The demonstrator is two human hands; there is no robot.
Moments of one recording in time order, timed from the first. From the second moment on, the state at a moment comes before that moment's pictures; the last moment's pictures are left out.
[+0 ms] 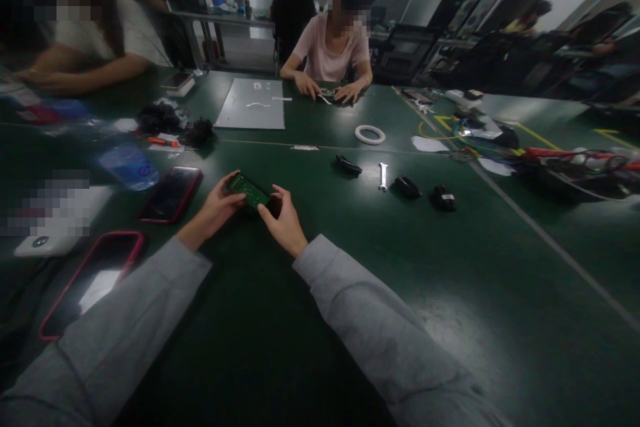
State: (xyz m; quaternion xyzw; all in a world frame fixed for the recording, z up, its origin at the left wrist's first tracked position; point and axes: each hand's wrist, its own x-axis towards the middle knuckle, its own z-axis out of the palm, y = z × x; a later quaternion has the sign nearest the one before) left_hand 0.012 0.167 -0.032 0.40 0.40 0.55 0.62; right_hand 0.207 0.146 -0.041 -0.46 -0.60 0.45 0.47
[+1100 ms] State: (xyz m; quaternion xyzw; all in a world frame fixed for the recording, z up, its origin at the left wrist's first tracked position) left_hand 0.009 0.167 -0.039 0.76 0.40 0.41 0.31; right_hand 0.234 0.172 -0.051 -0.43 -0.68 0.36 0.46
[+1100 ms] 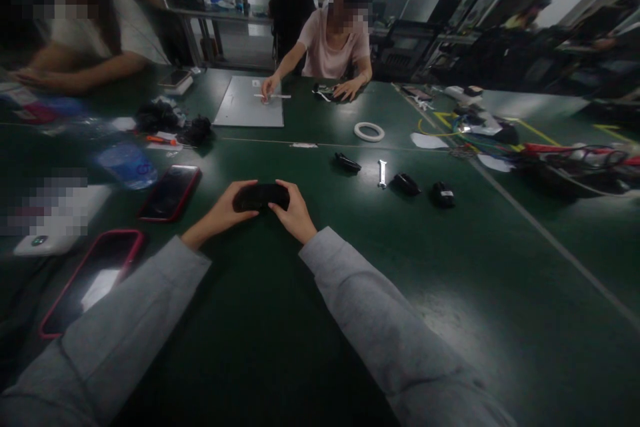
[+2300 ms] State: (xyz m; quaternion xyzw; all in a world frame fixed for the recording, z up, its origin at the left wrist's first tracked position) left_hand 0.019 0.159 -0.012 0.49 0.54 0.43 0.54; right_hand 0.256 0.177 -0.019 -0.32 -0.71 0.56 0.28
